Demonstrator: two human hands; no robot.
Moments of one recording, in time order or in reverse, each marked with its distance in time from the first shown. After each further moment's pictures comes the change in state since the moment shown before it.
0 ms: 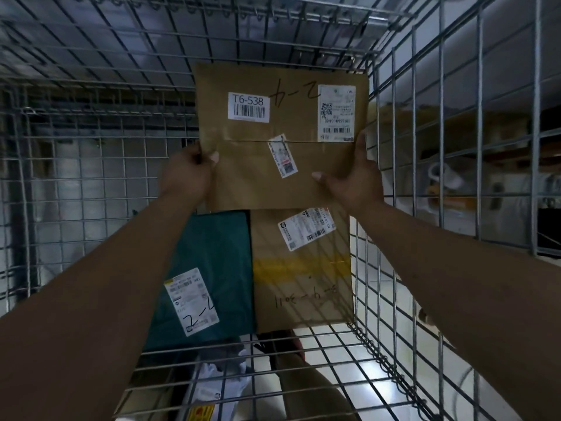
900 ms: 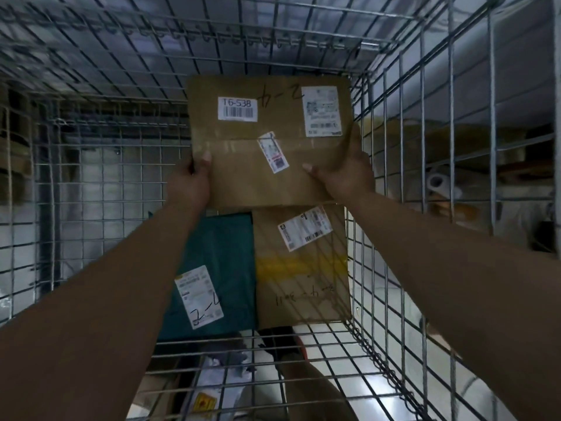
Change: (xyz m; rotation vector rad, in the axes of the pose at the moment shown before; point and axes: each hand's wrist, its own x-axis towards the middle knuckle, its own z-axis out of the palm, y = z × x) left_hand -0.022 0.009 -0.011 -0.338 0.115 -0.119; right_hand -0.003 -0.052 -0.021 0.064 -0.008 -0.024
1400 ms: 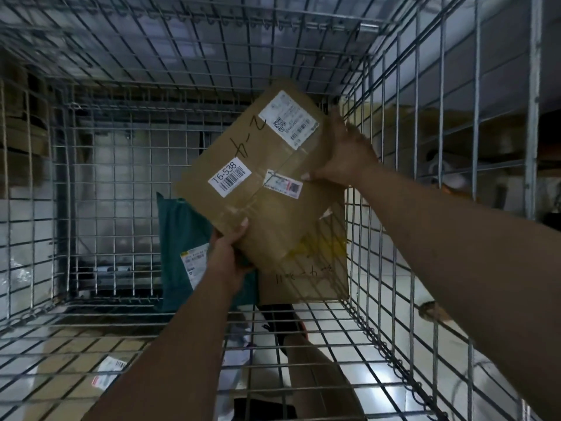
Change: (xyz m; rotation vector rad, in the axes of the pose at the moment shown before) left_hand -0.142 -0.087 0.025 -0.695 -0.147 -0.567; right_hand -0.016 -0.015 -0.029 -0.340 -0.296 -0.126
